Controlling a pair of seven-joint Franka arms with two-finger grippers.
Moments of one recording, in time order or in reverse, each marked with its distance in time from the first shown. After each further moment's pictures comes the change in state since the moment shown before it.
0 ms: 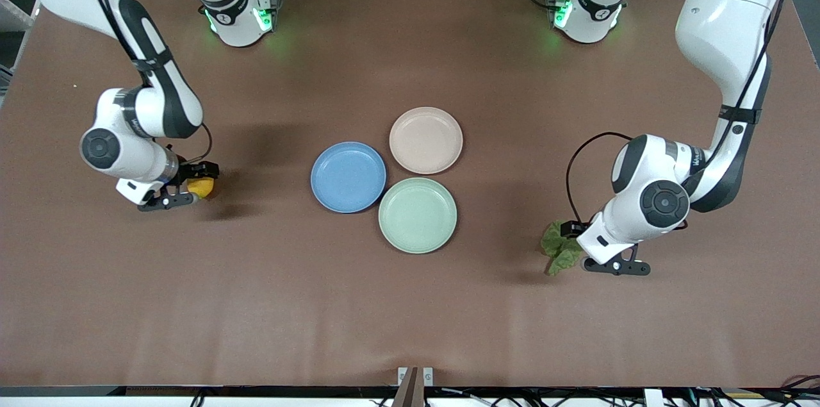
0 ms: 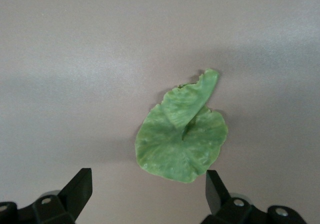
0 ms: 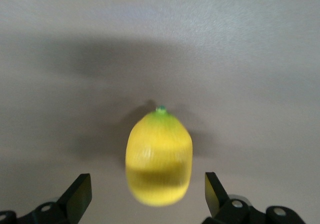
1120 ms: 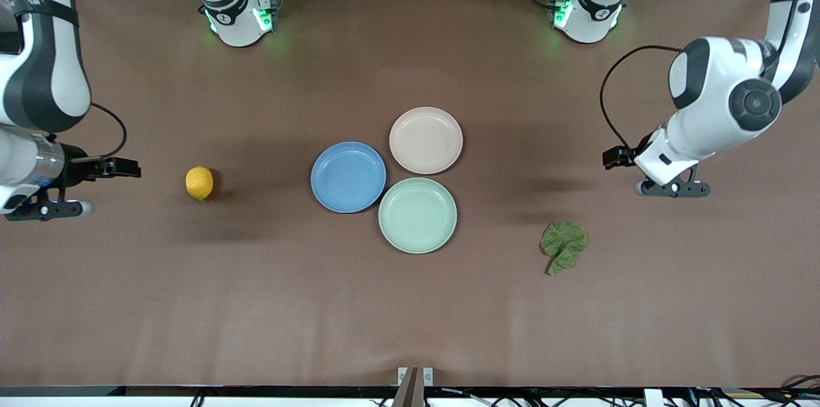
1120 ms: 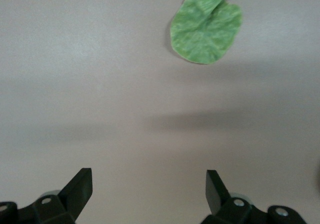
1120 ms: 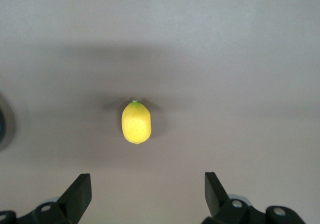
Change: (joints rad) left arm -0.055 -0.565 0.209 -0.514 -0.332 -0.040 0.210; right arm -0.001 -0.044 -0.083 0.522 0.020 -0.559 -0.012
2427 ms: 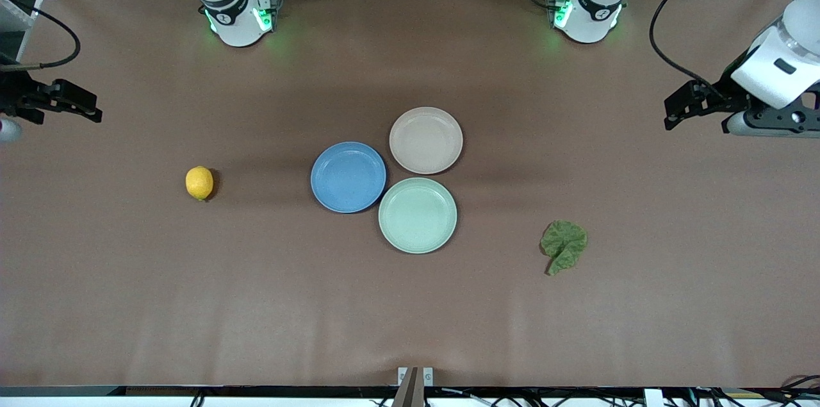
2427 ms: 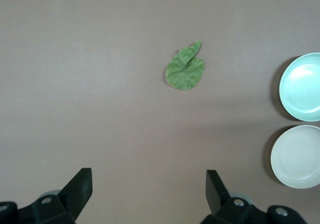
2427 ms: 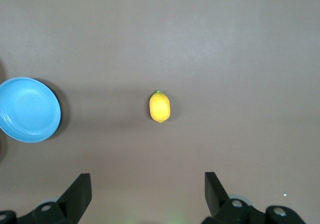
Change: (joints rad) left arm -0.010 -0.117 0.004 0.432 0.027 -0.436 0.000; right arm 0.114 -0.245 -0.011 0.099 0.000 -0.202 0.173
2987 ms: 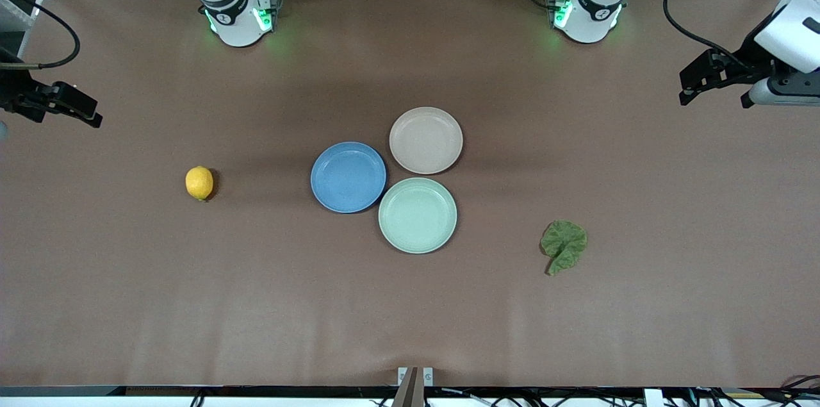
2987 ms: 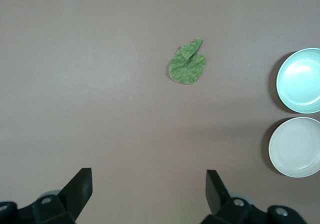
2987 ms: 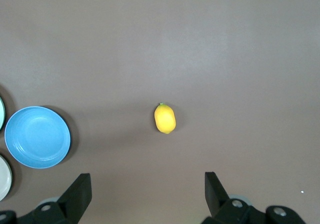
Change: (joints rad) left arm -0.003 -0.026 -0.001 0.061 0.016 -0.073 0.000; right arm 0.012 -0.005 0.000 -0.002 0.000 0.059 0.102
